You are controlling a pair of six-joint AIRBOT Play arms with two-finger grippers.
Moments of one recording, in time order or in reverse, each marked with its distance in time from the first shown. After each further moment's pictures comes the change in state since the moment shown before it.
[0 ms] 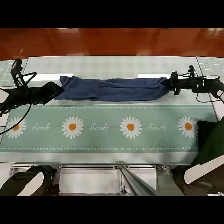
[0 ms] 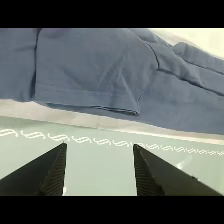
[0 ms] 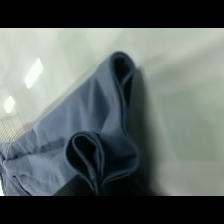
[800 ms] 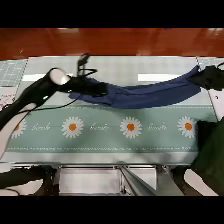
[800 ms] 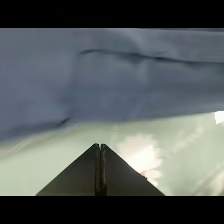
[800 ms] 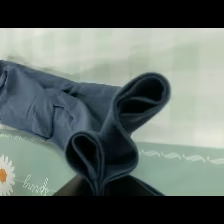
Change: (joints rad) left arm -0.496 -0.493 0.399 -0.127 0.000 0.119; right arm -0.082 0.823 -0.187 -0.331 0.274 0.023
